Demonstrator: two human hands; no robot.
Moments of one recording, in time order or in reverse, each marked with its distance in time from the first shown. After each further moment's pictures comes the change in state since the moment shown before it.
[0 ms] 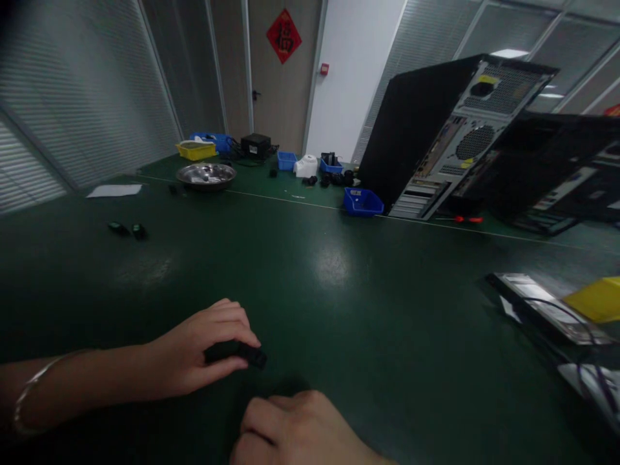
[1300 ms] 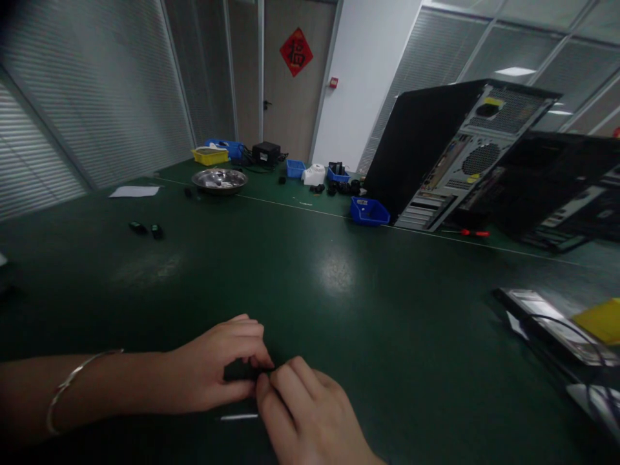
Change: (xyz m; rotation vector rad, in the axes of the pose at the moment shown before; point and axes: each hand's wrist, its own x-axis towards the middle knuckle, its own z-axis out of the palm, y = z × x) left_hand 0.003 0.023 0.007 0.020 -0.054 -0.034; right_hand 0.006 -0.006 0.000 -0.403 0.379 0.047
